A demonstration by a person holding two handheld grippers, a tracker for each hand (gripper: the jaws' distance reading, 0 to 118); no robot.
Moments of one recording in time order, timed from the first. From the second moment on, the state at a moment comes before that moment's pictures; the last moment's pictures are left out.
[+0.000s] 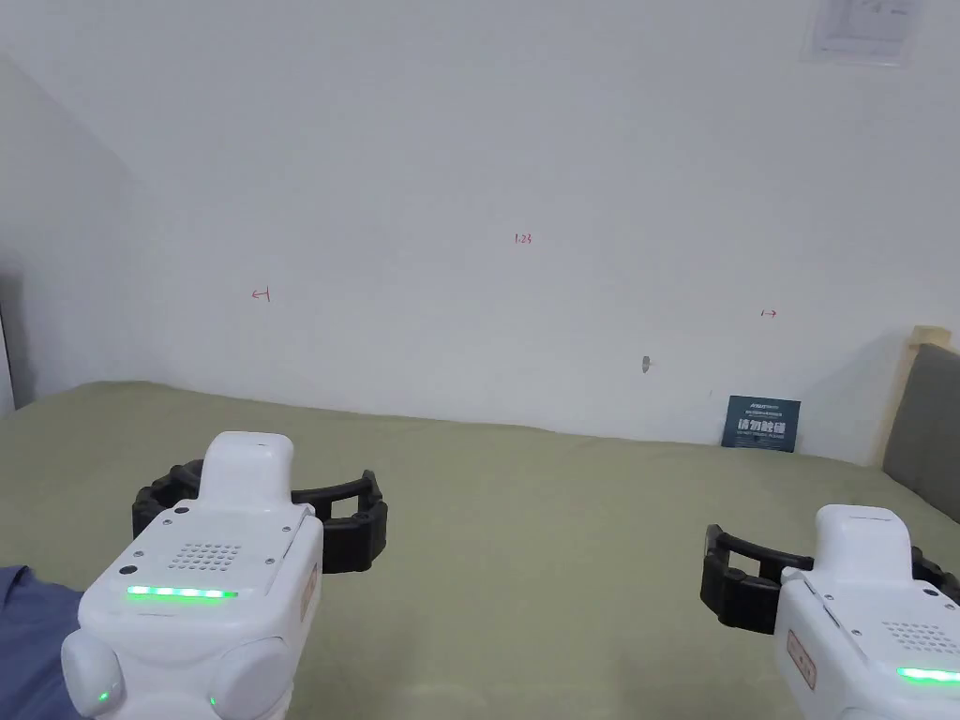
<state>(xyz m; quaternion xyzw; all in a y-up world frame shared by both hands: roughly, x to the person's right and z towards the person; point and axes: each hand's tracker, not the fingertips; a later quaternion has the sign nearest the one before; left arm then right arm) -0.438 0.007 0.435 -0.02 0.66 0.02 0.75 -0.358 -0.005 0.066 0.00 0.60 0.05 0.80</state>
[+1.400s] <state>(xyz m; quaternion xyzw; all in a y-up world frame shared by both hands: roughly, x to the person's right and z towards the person) -0.311 -0.013 0.661 -0.05 0.84 0.08 0.53 -0.425 -0.019 0.306 -0.03 0.83 0.09 0.55</state>
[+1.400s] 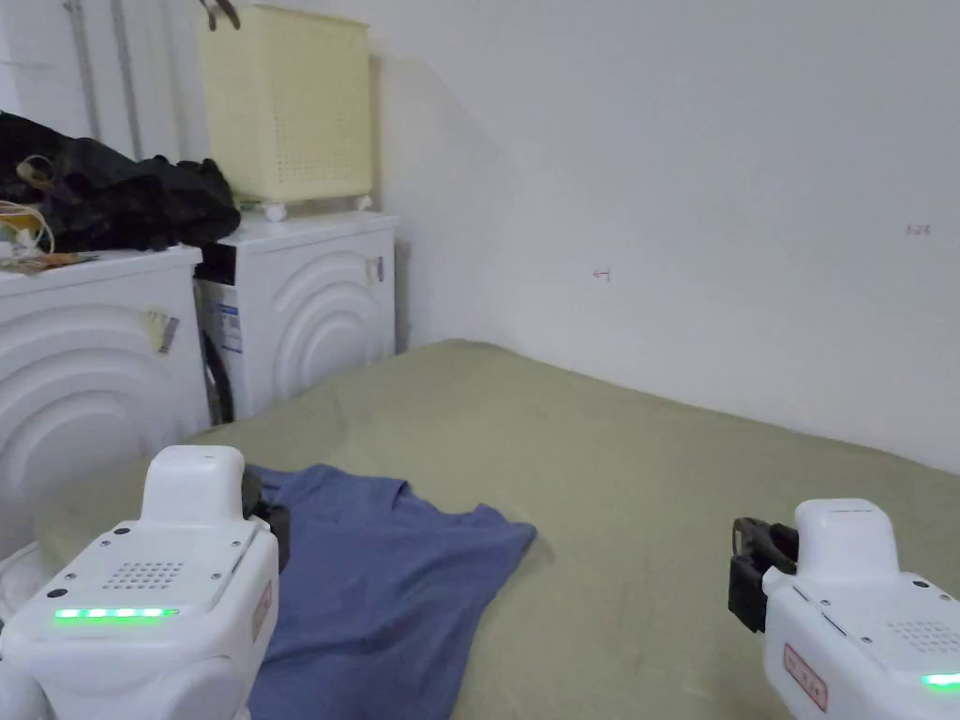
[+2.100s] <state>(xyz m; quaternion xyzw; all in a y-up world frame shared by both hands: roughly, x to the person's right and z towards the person) -0.620 -0.104 0.721 -0.25 0.70 0.25 0.62 -0.498 -0.086 0.242 -0.03 0.80 0.20 0.57</state>
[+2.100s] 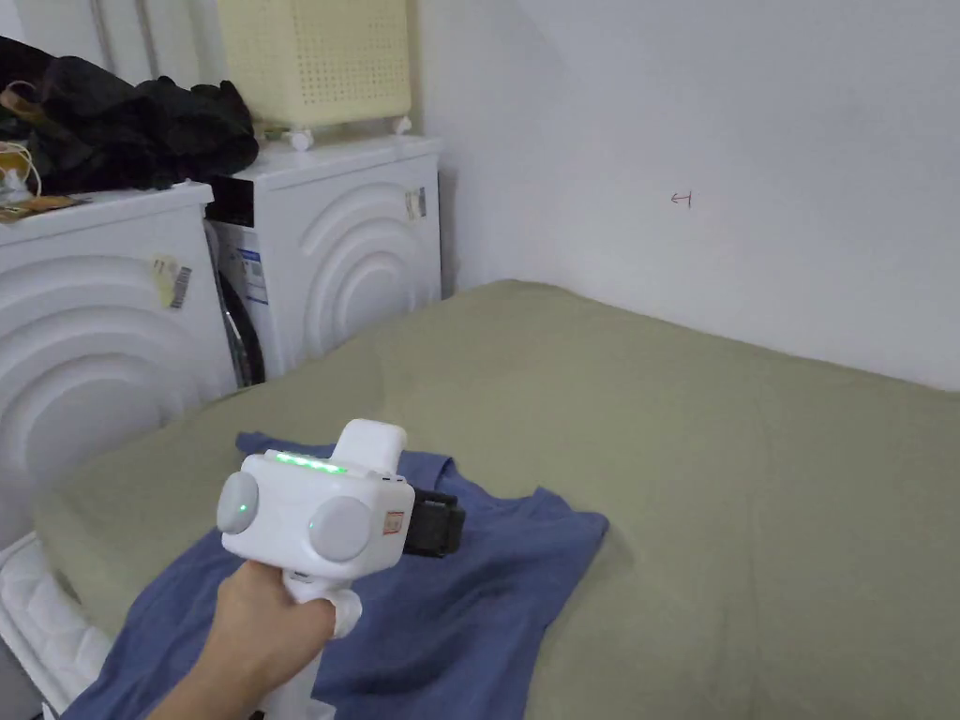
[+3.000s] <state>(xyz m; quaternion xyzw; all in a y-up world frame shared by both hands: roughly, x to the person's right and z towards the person) -0.723 -0.172 0.692 -0.27 0.65 0.40 0.59 -0.450 -0.117 0.198 -0.07 0.78 0.23 0.57</state>
